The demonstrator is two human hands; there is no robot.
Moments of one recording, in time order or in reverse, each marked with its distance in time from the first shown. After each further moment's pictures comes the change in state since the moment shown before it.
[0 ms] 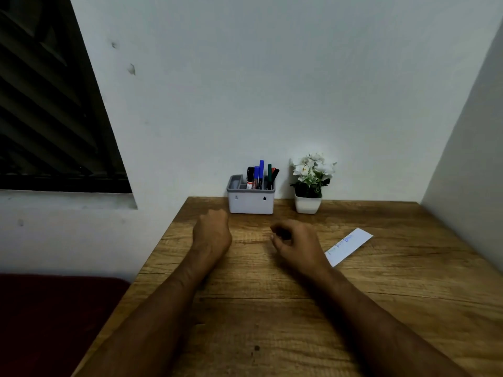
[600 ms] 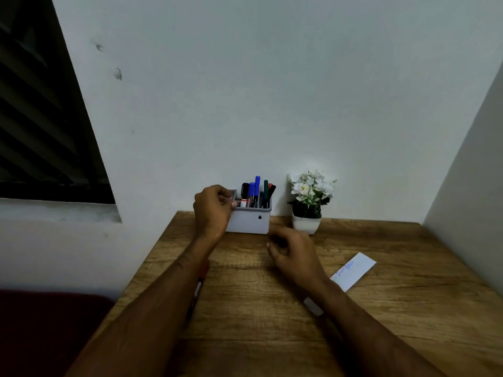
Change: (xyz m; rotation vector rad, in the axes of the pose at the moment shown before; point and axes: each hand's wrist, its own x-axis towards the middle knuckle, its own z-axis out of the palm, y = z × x) left_hand 0.086 0.018 -0.006 -0.860 0.425 -0.003; right_hand 0.047 0.024 0.008 -0.048 0.046 -0.058
